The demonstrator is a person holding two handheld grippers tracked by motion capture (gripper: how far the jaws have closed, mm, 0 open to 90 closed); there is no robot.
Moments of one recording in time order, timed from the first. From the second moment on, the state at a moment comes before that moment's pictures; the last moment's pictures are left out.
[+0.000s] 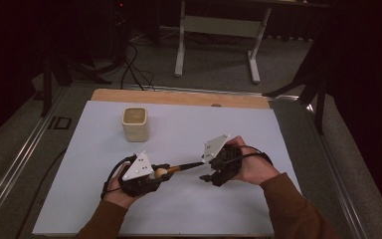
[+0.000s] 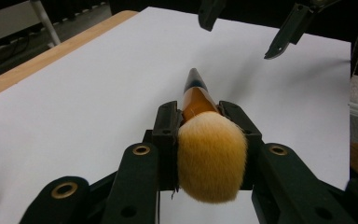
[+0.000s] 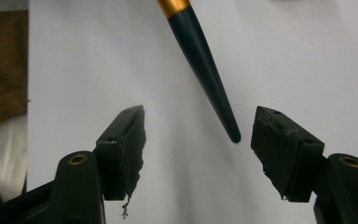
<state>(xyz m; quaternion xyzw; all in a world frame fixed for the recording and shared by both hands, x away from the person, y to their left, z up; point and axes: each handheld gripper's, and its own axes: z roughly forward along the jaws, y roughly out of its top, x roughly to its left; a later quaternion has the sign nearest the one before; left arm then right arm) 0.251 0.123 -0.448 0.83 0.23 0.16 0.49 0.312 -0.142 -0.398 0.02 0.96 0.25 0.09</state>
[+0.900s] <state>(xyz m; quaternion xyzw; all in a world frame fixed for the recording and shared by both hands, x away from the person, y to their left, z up) 0.255 0.159 -0.431 0.82 0.26 0.19 0.48 0.296 -0.203 -0.421 0.14 0.90 0.38 0.16</state>
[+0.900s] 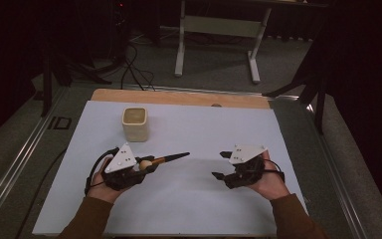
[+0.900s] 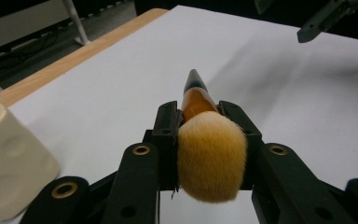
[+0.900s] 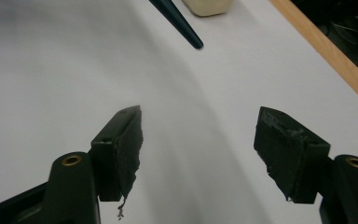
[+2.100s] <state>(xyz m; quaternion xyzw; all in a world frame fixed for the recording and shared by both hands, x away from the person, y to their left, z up) 0.265 0.198 -0.416 0.79 0.30 0.22 0.49 0.264 -0.273 -0.486 0.31 0.83 0.42 0.20</state>
